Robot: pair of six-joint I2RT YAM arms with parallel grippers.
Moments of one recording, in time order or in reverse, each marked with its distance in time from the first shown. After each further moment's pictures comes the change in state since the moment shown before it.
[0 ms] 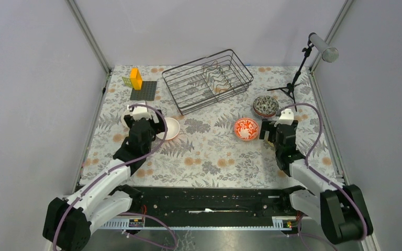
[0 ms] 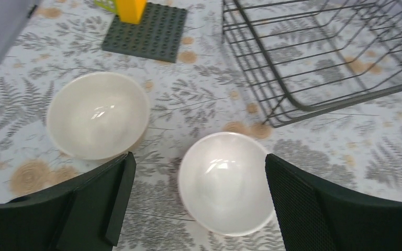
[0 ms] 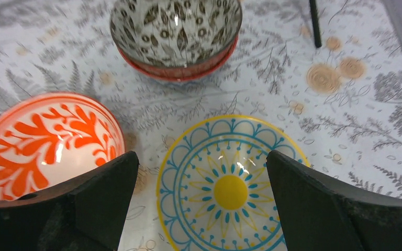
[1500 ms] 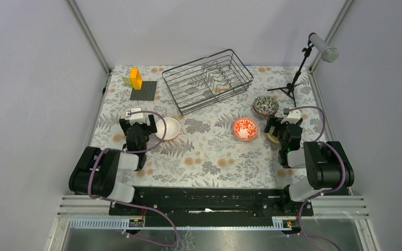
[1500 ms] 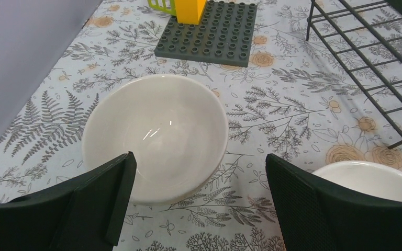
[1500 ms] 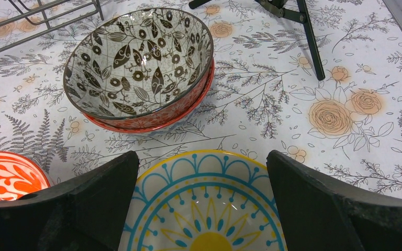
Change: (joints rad) left arm 0.282 0.505 -0.286 0.918 0.117 0.292; right arm -0.233 0.526 -0.053 0.703 -0.250 -0.017
